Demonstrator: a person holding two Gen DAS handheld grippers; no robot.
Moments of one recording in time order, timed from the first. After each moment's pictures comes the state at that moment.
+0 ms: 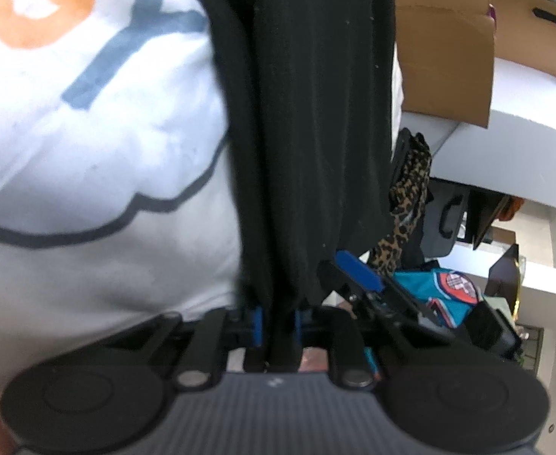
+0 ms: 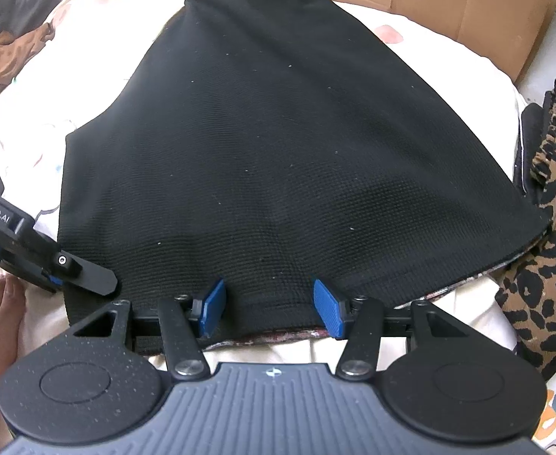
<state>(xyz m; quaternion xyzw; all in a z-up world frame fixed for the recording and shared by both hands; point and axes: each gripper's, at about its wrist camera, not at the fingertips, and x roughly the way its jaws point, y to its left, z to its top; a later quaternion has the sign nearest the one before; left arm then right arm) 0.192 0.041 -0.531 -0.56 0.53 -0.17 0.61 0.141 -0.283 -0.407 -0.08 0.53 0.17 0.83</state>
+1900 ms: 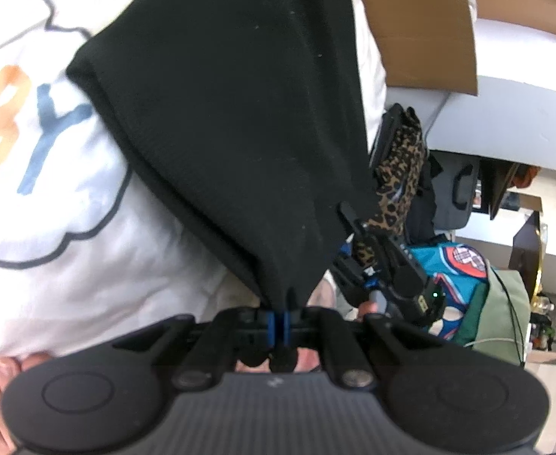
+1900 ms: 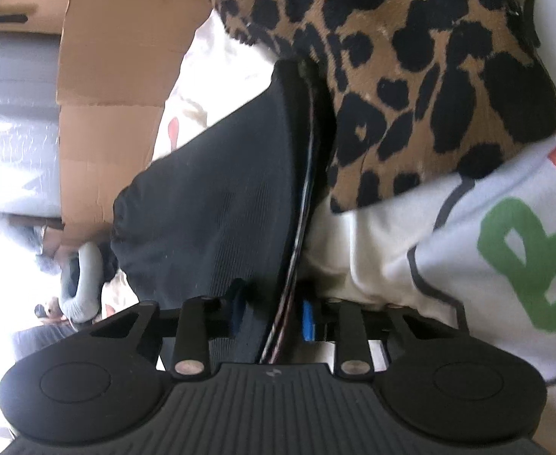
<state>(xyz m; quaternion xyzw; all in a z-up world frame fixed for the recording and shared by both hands) 0.206 0.056 -0.461 -0.50 0.57 -0.17 0.63 0.144 -0.430 -0.477 0.54 0.42 0.02 0.73</state>
